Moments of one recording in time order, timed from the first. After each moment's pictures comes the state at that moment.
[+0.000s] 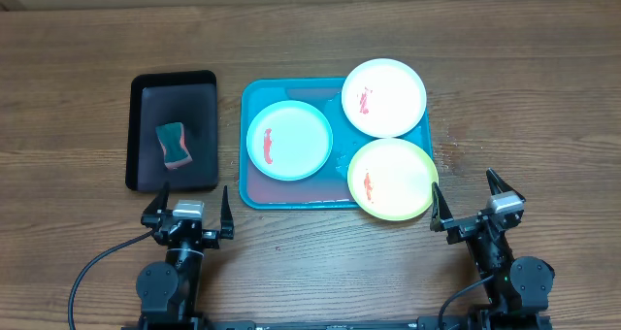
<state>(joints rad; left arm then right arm) 0.00 0.02 0.01 -0.08 0.05 0.11 0.00 0.01 0.02 -0.01 -0.24 0.01</state>
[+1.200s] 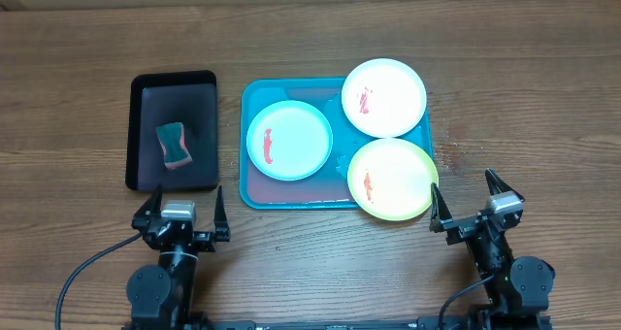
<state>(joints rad) 0.00 0.02 0.15 -0.24 0.03 0.05 0.00 0.01 0.03 -0.03 -0.25 0.01</state>
